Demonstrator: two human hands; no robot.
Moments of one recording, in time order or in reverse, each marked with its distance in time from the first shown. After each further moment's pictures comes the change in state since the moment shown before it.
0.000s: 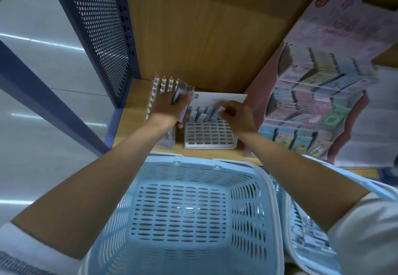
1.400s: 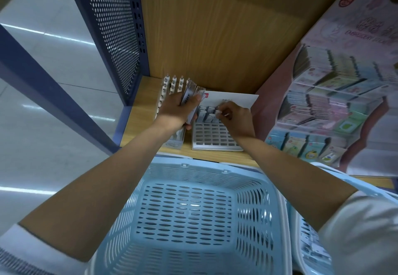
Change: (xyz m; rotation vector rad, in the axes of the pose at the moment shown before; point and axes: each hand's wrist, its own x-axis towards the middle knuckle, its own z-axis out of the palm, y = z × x) left_hand 0.001 -0.003 -0.003 -0.063 -0.012 -0.012; right_hand 0.005 0.001 0.028 -0.093 0.035 -0.212
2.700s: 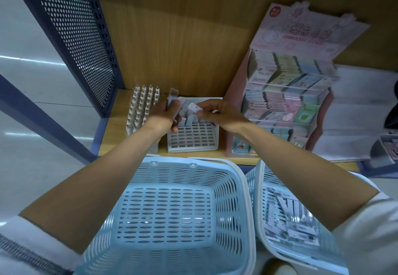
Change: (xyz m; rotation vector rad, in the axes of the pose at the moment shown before) left_hand -0.008 0.011 0.044 0.022 -0.019 -0.085; right_hand -0.011 -0.032 -0.093 0.553 -0.391 0.256
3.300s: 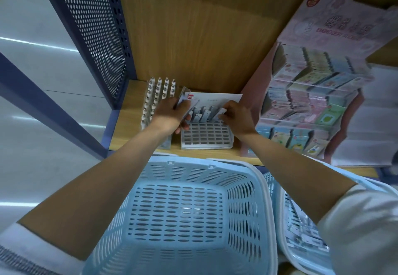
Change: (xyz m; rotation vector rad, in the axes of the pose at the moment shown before) left_hand 0.016 -0.025 -0.026 0.081 -0.026 0.069; right_hand 0.043 0.078 0.014 -0.507 0.347 -0.092
